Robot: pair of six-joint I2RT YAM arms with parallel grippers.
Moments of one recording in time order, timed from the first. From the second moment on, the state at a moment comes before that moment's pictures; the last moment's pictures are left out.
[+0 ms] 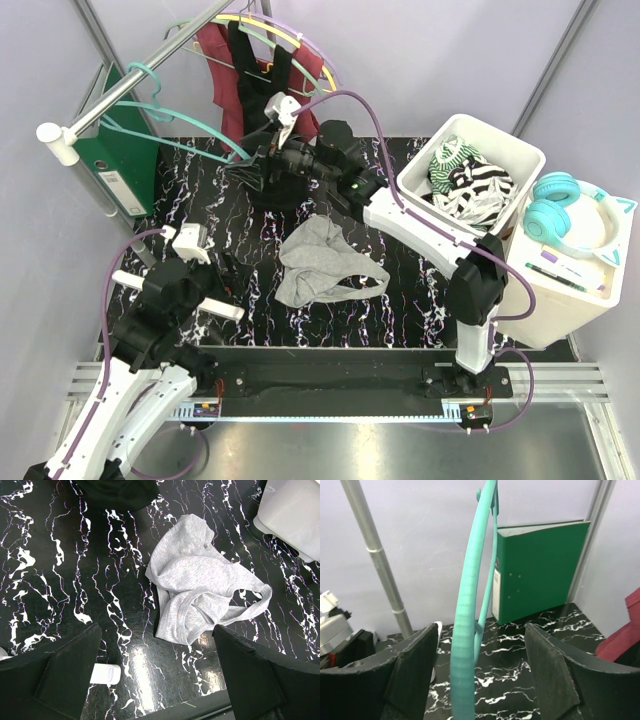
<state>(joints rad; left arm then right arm) -0.44 0.43 0.69 -0.66 -0.06 -0.37 0.81 1.90 1.82 0.31 -0.51 0.11</state>
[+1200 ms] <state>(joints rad) -0.43 0.43 0.69 -0.66 -0.06 -0.37 0.96 1.97 2.01 0.13 -0.13 -0.08</state>
